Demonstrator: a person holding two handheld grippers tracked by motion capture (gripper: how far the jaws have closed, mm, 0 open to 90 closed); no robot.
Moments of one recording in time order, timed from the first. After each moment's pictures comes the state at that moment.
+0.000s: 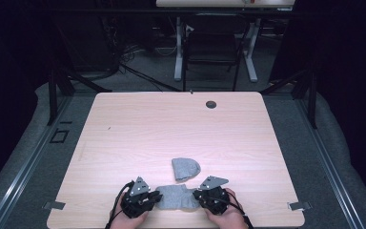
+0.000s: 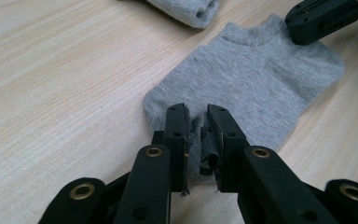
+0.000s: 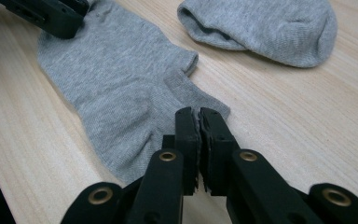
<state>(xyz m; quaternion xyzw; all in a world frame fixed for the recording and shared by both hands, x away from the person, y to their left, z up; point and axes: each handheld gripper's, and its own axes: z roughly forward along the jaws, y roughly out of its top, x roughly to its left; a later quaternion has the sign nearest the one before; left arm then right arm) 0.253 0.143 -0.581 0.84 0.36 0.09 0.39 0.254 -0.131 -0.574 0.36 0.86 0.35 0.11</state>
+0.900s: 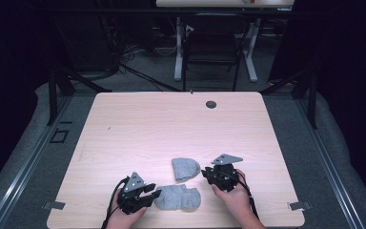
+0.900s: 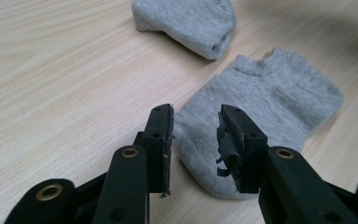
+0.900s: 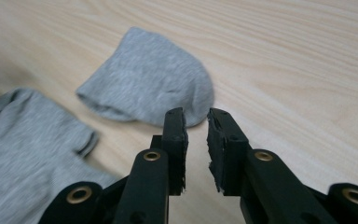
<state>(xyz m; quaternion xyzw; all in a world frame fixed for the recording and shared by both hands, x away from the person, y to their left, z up) 0.259 0.152 -0.568 0.82 0.37 0.11 0.42 0.309 -0.161 -0.555 0.44 0.80 0.39 0.14</state>
